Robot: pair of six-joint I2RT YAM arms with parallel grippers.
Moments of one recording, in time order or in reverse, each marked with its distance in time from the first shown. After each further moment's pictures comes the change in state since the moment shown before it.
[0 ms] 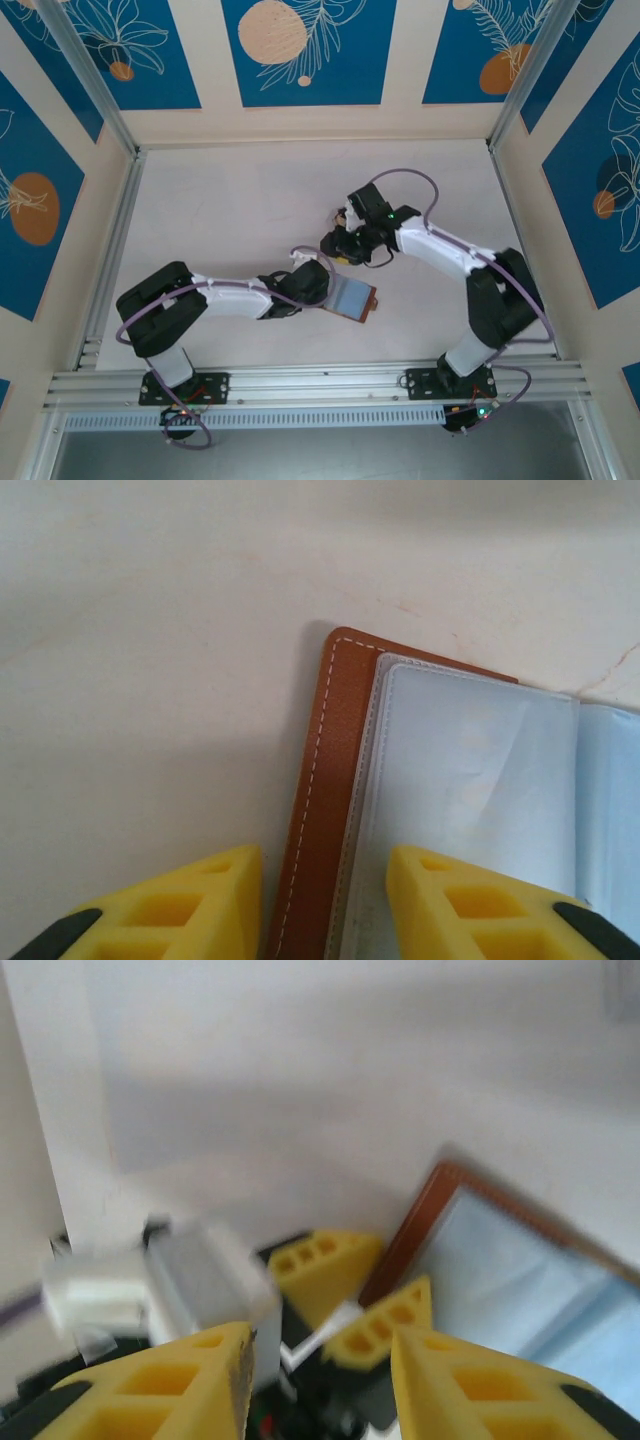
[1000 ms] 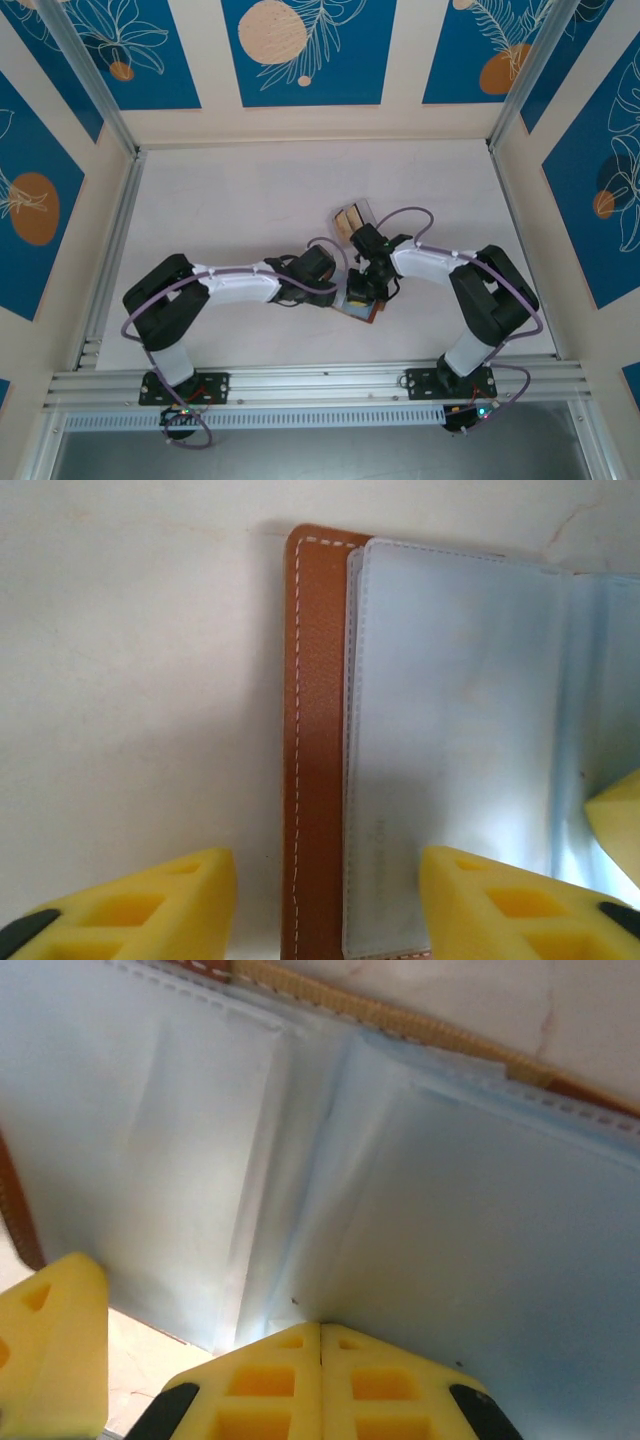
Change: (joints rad) left arm 0.062 0.051 0.184 -0.267 0.208 0.212; right arm 0.022 0.075 -0.223 -0.073 0.127 0.036
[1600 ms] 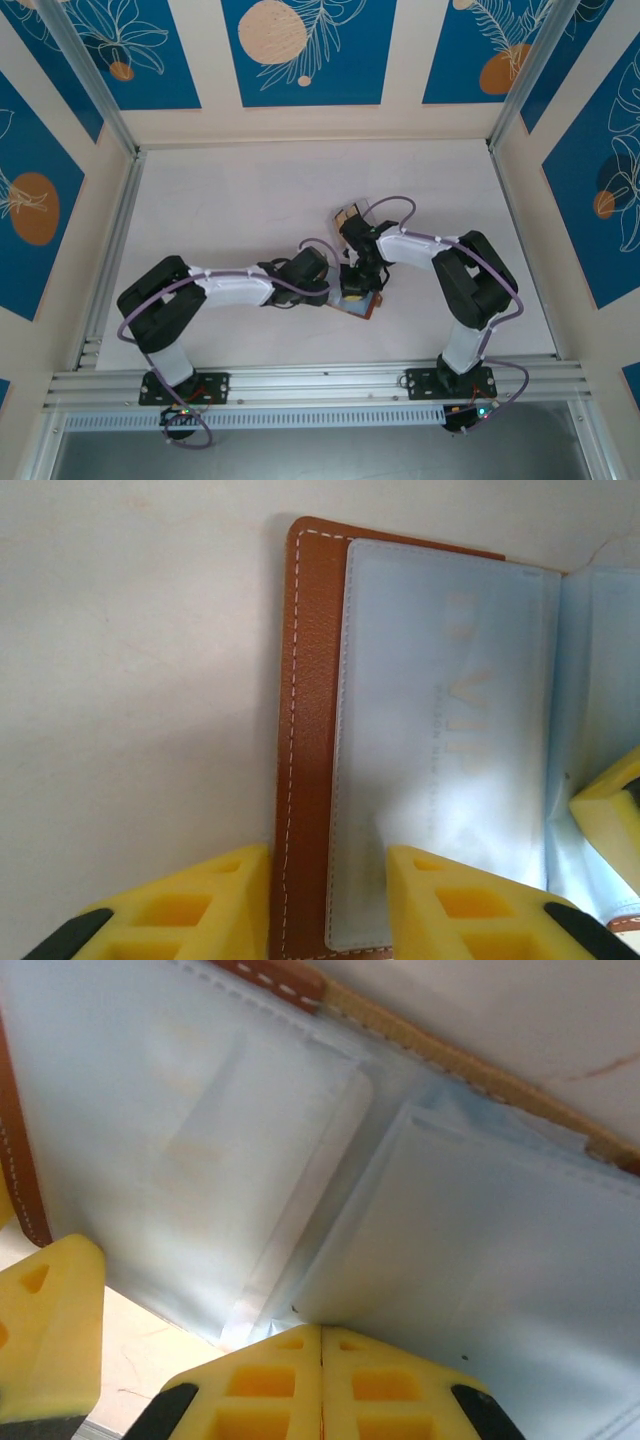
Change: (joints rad) left arm 0.008 -0.039 -0.097 0.111 0.002 -0.066; right arm 0.007 0.126 0.162 -0.119 0.011 -0.168
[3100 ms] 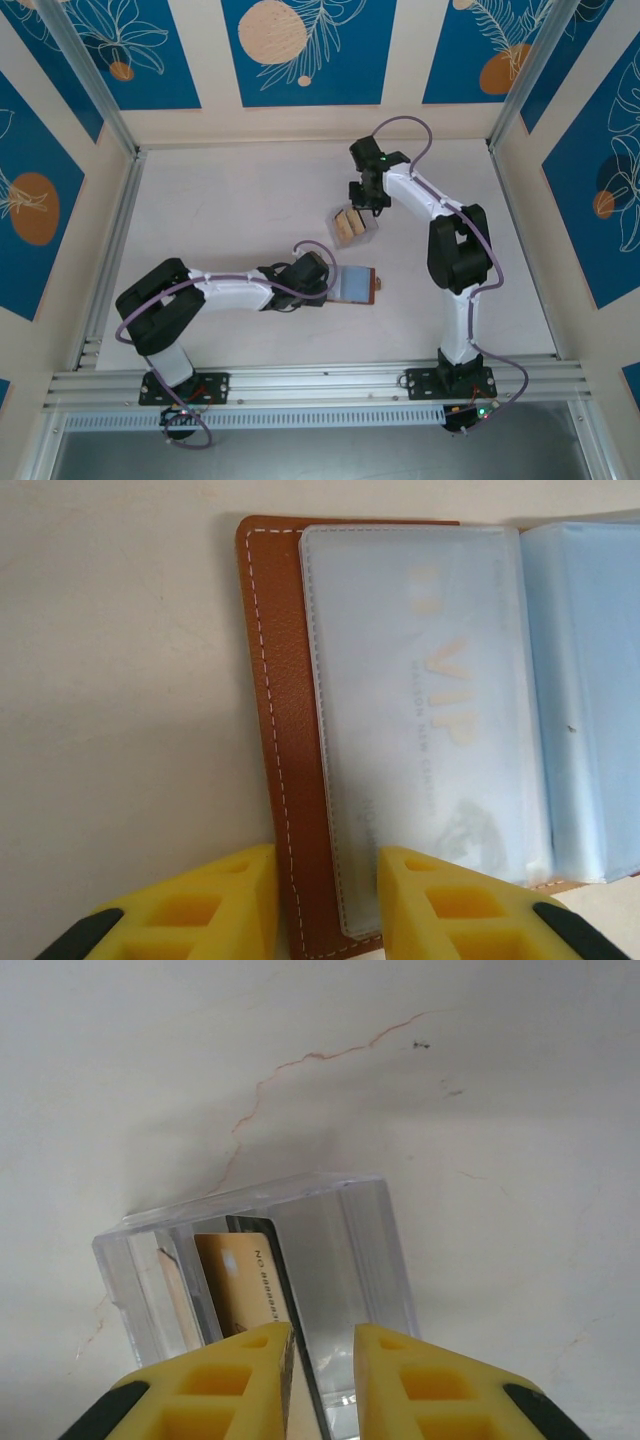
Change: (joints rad) left arm -0.027 -0.009 -0.021 0.021 -0.073 -0.118; right arm -0.216 0.279 0.708 -0.136 0.399 -0.200
